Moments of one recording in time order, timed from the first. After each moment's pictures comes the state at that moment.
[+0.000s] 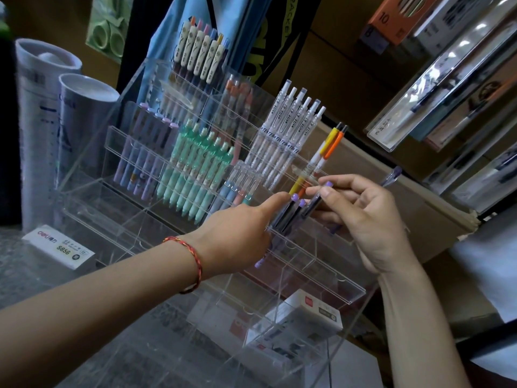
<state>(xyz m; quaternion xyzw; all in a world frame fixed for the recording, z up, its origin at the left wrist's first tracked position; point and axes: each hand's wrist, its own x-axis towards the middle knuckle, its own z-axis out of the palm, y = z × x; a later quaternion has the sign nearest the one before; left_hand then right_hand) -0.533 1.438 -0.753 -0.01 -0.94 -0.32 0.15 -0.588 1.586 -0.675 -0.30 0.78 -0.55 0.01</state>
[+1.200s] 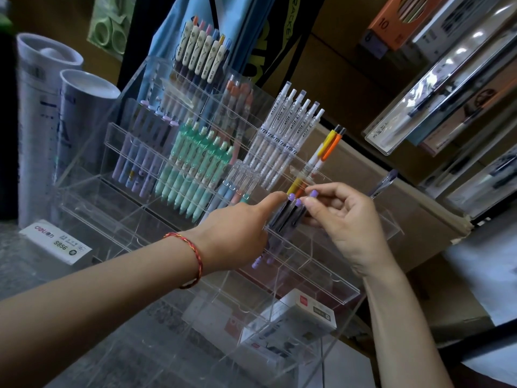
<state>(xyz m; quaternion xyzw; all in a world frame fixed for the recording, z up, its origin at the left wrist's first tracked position) -0.533 1.438 -0.750 0.00 -0.94 -0.32 0.13 -0.594 1.586 -0.686 -0.30 0.82 -0.50 0.01</state>
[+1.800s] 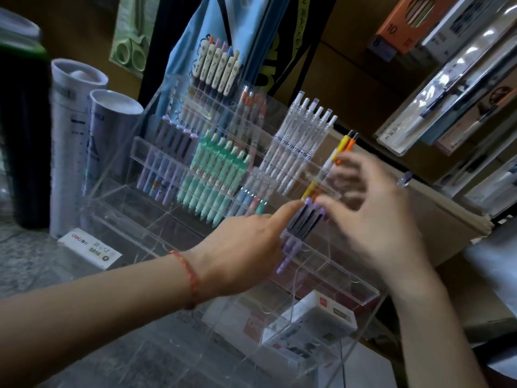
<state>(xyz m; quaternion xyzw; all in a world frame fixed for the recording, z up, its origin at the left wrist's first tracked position) -0.497 1.432 -0.751 -0.08 -0.92 -0.26 0.27 -0.554 1.566 -0.663 -0.32 0.90 -0.25 -0.16</state>
